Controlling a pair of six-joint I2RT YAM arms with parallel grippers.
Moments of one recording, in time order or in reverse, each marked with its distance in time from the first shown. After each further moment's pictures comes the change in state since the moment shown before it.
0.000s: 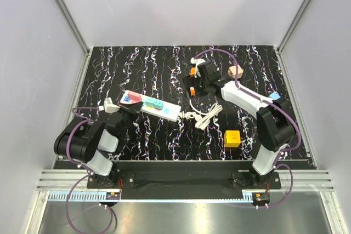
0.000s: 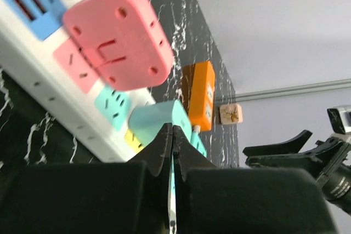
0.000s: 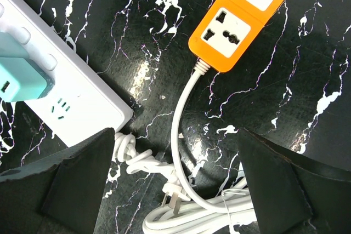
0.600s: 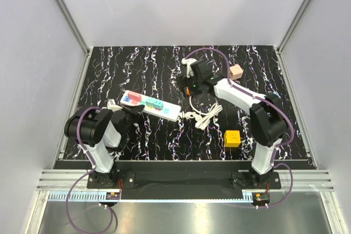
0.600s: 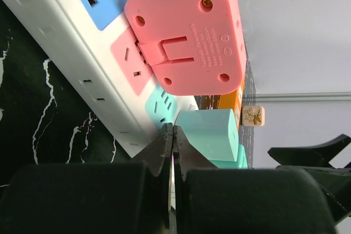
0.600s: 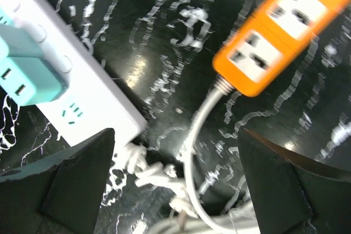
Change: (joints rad) left arm 0.020 0.208 0.056 0.036 0.023 -0.034; right arm 0.030 0.069 0.078 -0.018 -0.027 -0.054
